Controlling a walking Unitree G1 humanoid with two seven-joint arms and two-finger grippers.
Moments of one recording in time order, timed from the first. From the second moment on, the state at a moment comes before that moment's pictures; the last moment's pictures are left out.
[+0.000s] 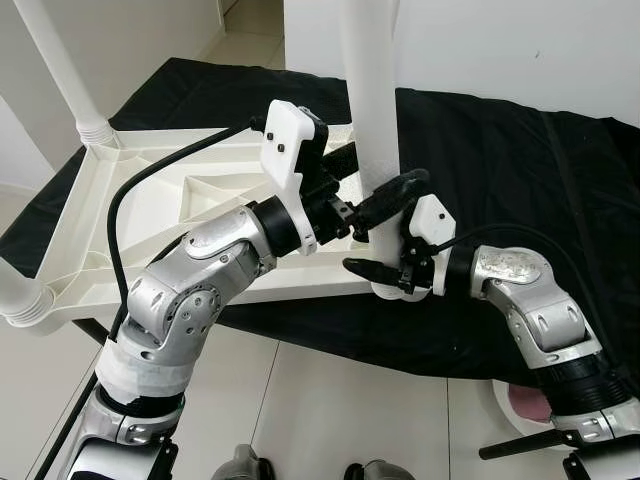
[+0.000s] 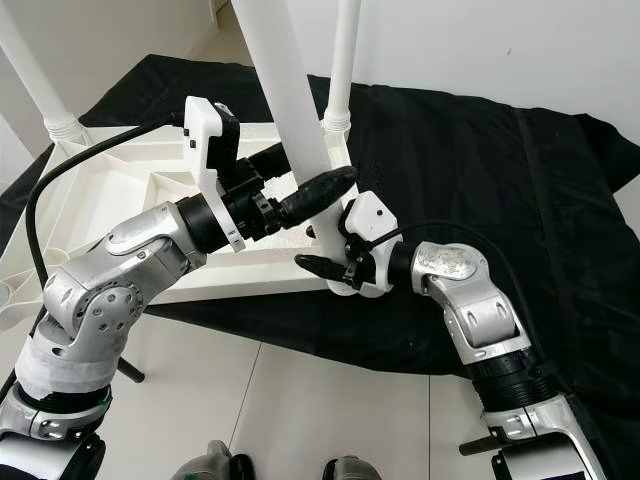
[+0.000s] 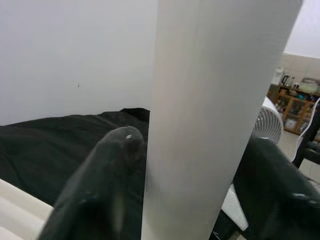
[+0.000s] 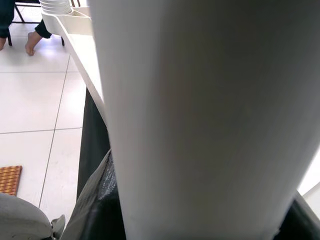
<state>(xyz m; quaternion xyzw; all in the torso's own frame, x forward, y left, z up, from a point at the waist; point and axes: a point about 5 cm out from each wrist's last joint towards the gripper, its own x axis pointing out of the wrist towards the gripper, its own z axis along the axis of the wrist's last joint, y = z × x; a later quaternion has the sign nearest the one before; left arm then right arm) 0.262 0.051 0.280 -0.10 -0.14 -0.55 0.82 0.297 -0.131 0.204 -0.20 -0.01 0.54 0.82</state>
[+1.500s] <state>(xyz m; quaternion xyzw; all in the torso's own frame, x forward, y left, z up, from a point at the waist) 0.318 0.050 0.311 -0.07 -0.09 -0.38 0.92 0.338 -0.093 0.220 -0.15 -0.09 0.30 0.94</state>
